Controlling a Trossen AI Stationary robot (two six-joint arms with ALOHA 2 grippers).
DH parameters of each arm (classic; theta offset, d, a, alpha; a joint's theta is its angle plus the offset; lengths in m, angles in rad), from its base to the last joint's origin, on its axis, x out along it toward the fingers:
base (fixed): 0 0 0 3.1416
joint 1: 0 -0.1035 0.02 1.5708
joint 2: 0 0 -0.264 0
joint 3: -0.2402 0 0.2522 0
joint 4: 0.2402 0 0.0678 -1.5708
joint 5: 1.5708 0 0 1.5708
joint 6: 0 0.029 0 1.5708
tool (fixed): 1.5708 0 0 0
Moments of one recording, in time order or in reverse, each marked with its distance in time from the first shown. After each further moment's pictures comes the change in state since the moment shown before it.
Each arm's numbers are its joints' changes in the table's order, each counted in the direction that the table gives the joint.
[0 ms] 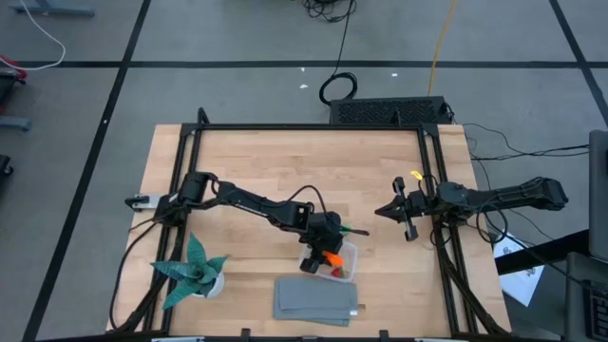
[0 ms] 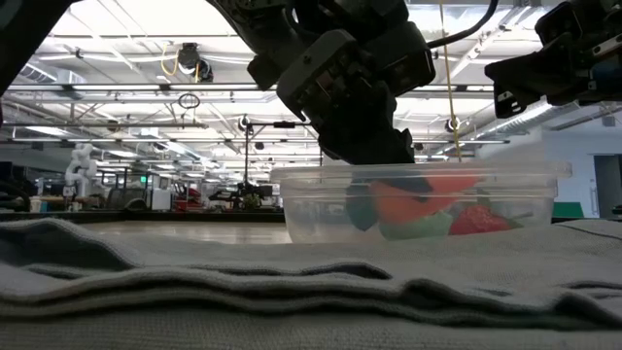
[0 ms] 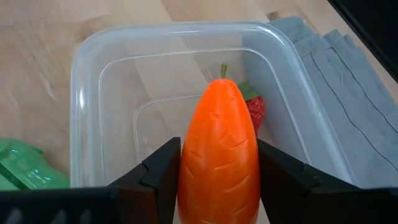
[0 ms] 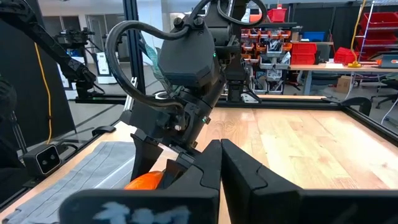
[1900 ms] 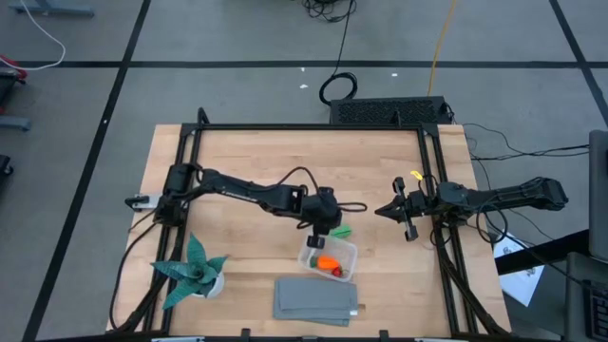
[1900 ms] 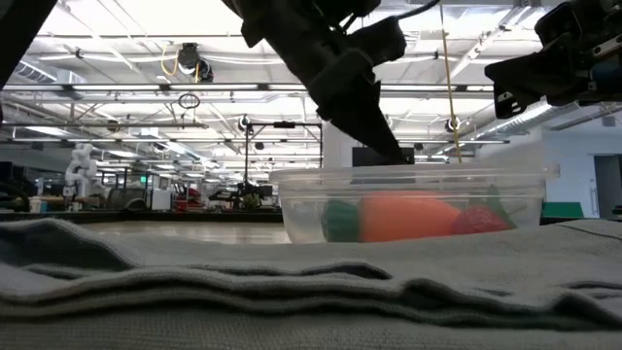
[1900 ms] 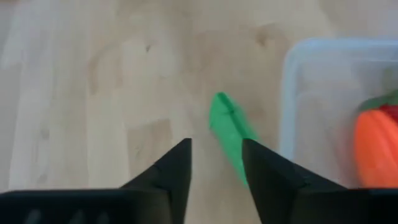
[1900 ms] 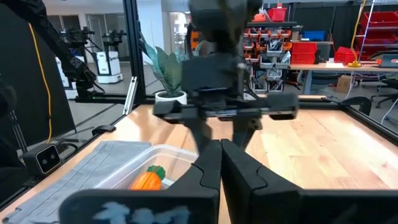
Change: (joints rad) left arm -0.062 -0.137 0.001 0.108 -0.428 0.034; right arm 0.000 0.000 0.000 0.003 0.000 0.000
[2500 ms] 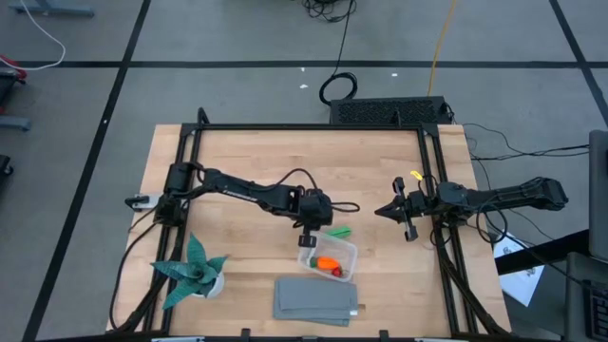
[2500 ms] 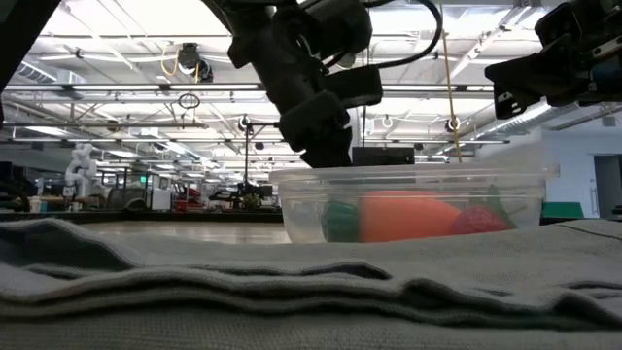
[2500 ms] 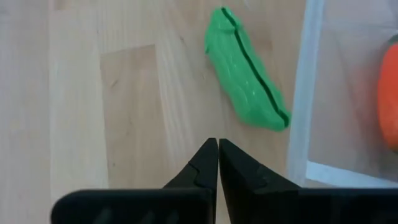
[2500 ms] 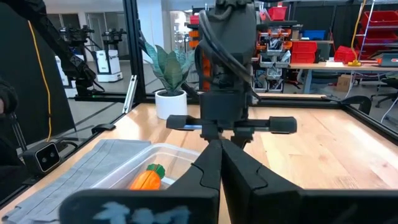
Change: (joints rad) left arm -0.017 0.000 0.088 0.063 0.028 -0.081; right arm 0.000 0.000 0.000 0.005 0.000 -0.003
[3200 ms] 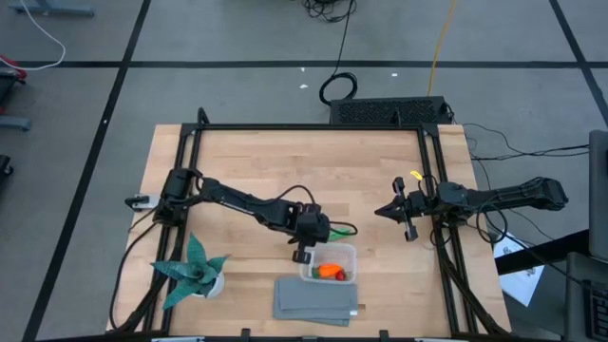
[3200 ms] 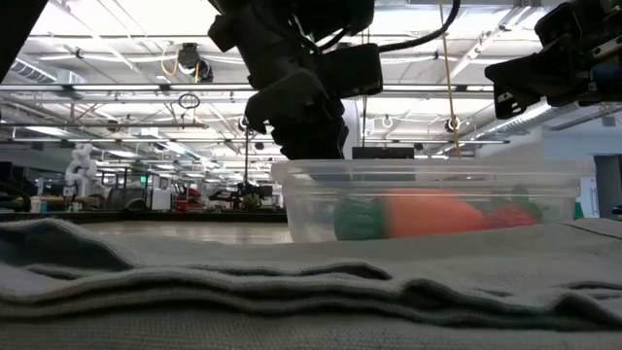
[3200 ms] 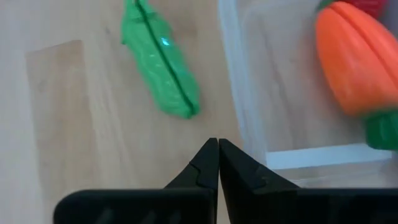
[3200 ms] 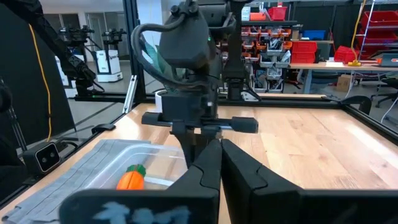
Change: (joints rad) left arm 0.099 0.000 0.000 0.044 -0.016 -0.029; right arm 0.000 0.000 0.000 0.000 0.000 0.000
